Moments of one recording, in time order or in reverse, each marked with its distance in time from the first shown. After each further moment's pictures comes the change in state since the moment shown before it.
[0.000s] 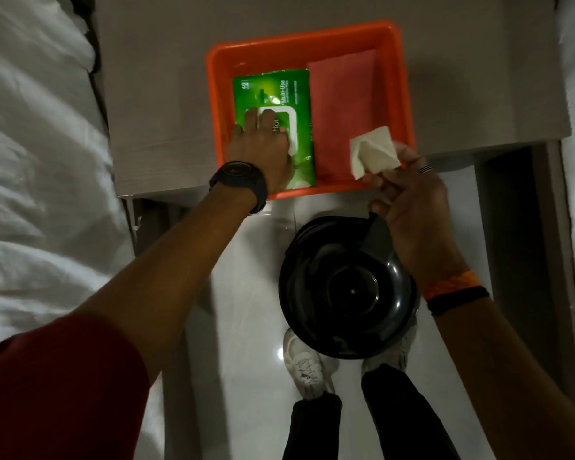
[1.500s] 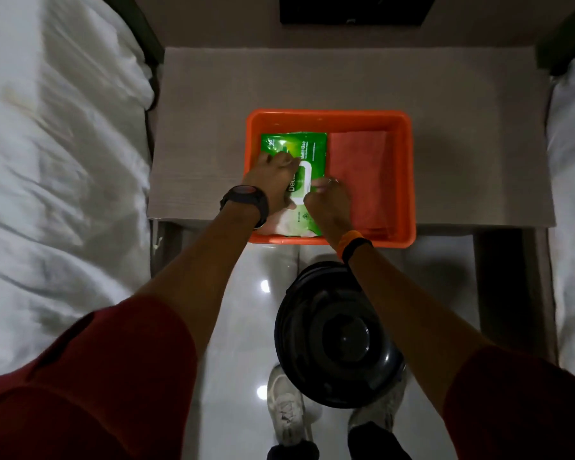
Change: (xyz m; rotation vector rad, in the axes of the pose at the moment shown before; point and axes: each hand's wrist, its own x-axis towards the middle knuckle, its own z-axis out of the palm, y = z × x) left_hand 0.039 -0.042 0.007 -0.087 -0.077 0.061; right_hand 0.094 0.038 0.113 -1.021 -0.045 -0.092
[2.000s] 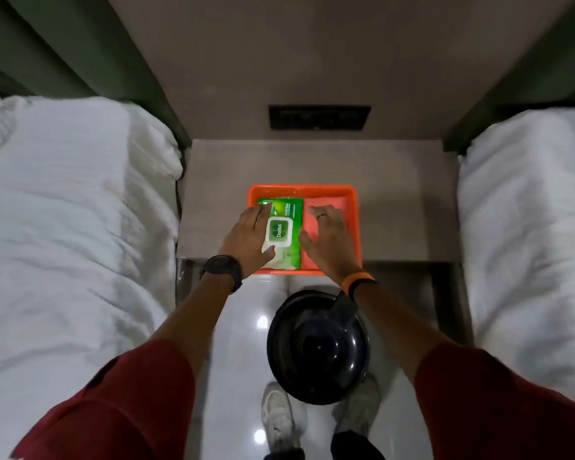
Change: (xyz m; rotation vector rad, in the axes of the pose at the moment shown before) left_hand -0.133 0.043 -0.106 -0.245 0.209 -0.103; right_hand -0.102 -0.060 -0.118 -0.278 0.083 -0.508
